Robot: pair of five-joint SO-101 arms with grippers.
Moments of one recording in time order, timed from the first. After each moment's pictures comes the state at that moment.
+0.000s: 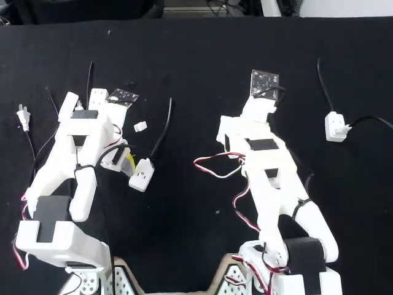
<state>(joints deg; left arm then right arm) -5.2 1.3 27.3 64.0 -24.4 -5.3 -16.2 51.0 24.9 -16.3</state>
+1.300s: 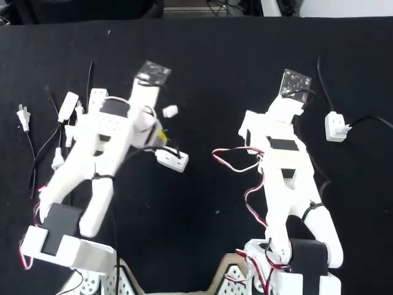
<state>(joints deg) 7.2 -2.8 19.0 59.2 -13.8 4.1 -16.8 51.0 23.3 -16.7</state>
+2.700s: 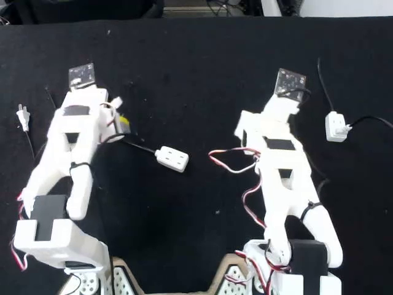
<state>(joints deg) -7.5 2.2 25.5 46.9 10.9 2.4 -16.8 51.0 23.3 -16.7</state>
